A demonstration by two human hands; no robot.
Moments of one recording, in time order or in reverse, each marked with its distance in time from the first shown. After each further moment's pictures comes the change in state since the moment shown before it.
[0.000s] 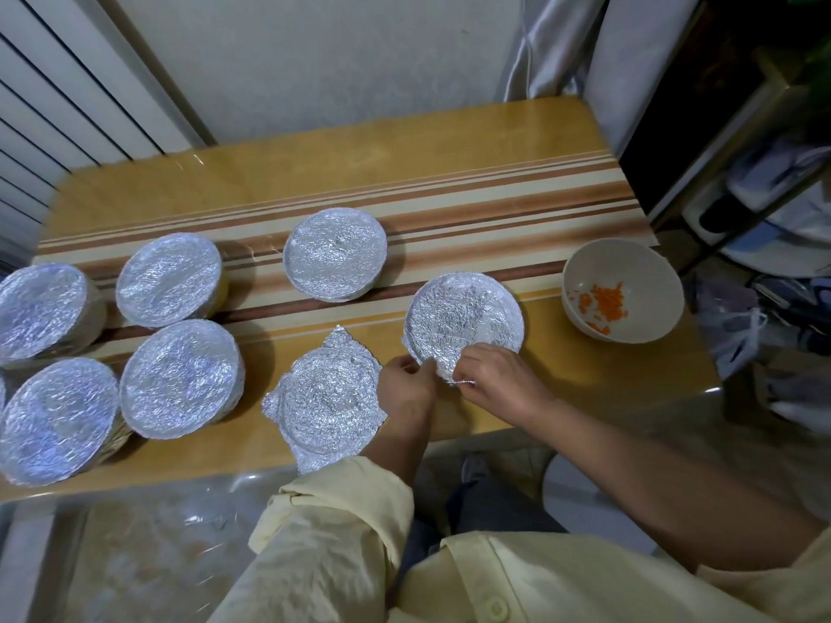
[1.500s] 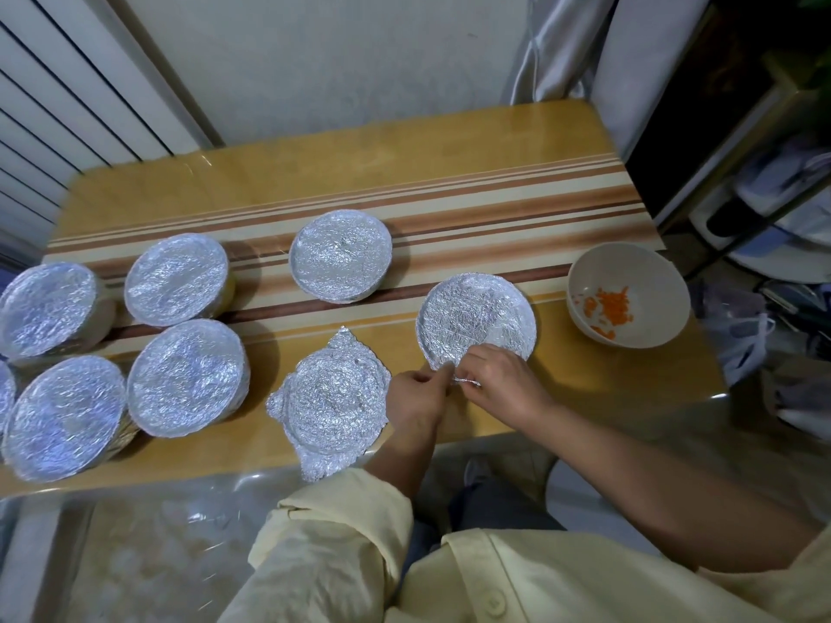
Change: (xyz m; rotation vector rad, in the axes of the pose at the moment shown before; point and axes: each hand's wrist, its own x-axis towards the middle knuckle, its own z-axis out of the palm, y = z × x) left_hand -0.008 -0.007 0.001 0.042 -0.076 -0.046; right_hand 0.000 -0.001 0.004 0.017 0.056 0.077
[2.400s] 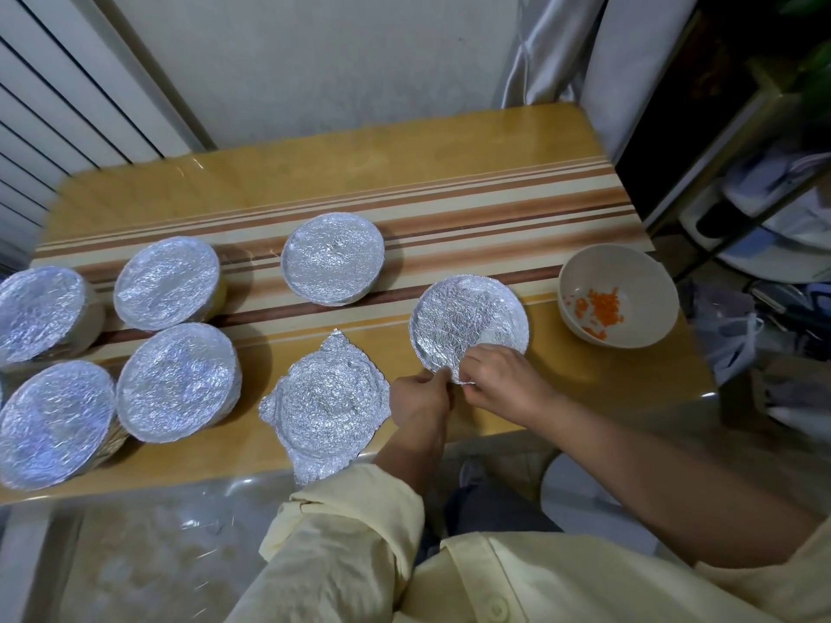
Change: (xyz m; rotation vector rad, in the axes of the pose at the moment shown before) left_hand -0.024 0.016 0.010 -0.241 -0.052 -0.156; right_hand 0.001 0.010 -0.011 -0.149 -0.090 -0.115
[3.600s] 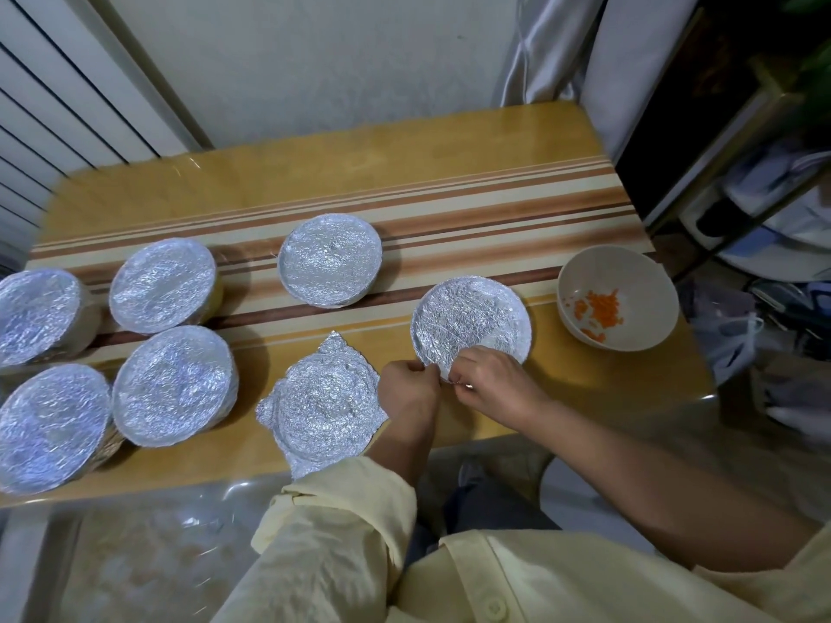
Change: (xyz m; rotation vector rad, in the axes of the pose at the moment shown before) left_hand 0.025 0.010 0.000 0.430 0.204 0.180; right_hand 0.005 -0.004 0.004 0.136 0.047 0.058
